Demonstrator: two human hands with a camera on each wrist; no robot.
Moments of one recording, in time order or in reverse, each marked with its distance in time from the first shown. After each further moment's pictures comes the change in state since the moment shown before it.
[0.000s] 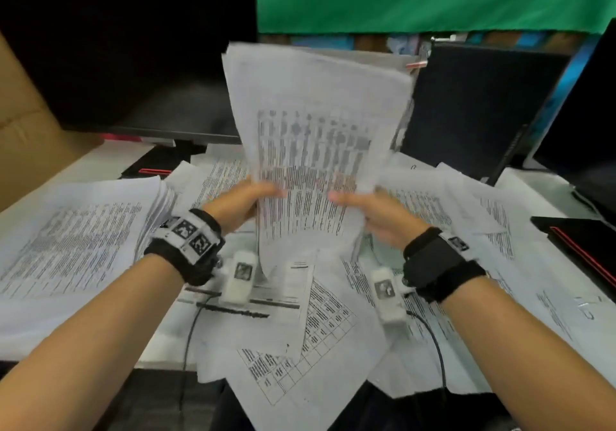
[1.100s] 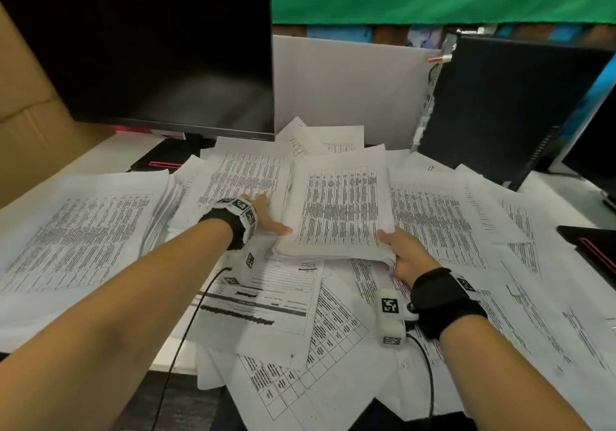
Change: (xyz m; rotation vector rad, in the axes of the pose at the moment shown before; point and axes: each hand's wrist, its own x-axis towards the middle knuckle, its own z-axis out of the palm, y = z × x) left_hand 0.076 -0.063 -0.022 1.239 0.074 -0.536; right_hand 0.044 0.102 -0.045 0.234 0.379 0.399
